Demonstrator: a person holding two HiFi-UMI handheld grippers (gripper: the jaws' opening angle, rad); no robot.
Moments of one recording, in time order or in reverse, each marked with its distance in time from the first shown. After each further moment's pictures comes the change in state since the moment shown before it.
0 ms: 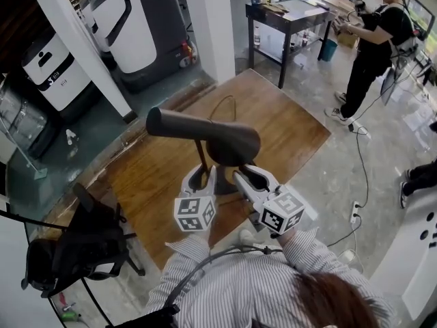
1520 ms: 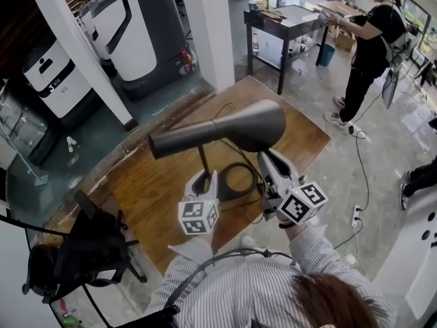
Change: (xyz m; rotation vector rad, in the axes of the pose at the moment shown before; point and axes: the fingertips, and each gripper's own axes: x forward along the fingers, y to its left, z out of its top) left arm 0.005 0.001 -0.003 0.019 0.015 0.000; right arm -0.026 -0.045 0.081 0.084 -0.258 -0.108
